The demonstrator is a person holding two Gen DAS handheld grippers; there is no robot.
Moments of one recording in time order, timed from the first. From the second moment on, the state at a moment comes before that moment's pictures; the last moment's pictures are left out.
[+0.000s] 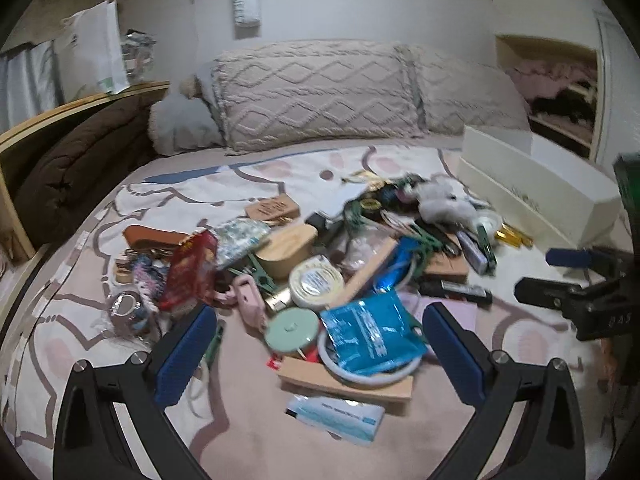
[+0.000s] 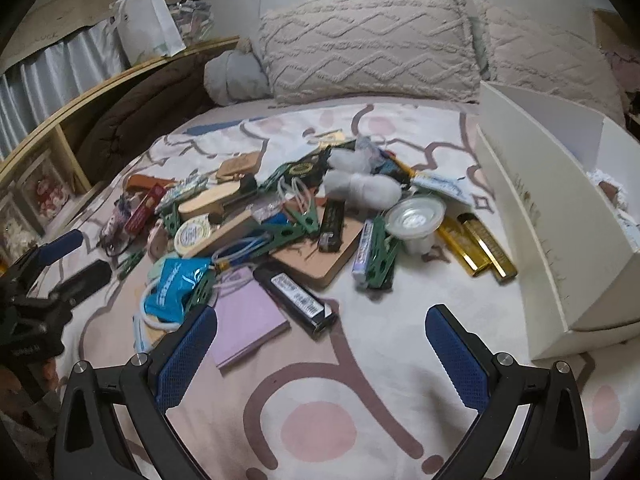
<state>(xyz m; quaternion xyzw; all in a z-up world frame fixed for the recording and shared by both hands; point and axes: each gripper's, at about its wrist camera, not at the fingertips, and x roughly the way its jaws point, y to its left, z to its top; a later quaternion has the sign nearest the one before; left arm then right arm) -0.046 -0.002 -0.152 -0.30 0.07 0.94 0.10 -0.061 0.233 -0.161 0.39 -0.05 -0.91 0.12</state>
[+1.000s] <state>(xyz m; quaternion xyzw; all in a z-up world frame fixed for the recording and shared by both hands) -0.063 -0.004 -0.208 -0.43 0.05 0.87 0.23 -0.047 0.197 -0.199 0.44 0.02 -0.86 0.27</state>
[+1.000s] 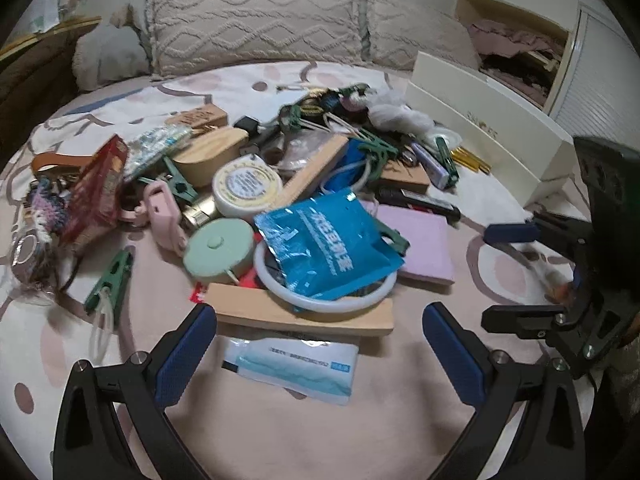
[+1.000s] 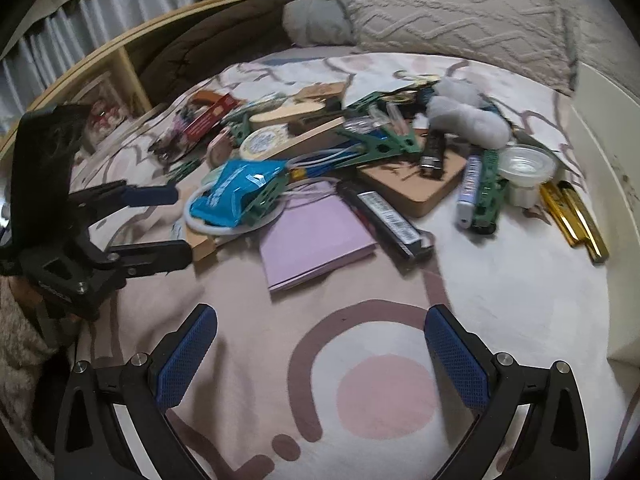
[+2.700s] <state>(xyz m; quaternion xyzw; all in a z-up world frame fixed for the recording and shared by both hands) -0.083 -0.028 -0.216 -0.46 0.05 0.86 0.24 -0.032 0.183 -0.211 0.41 0.07 -0.87 0.26</state>
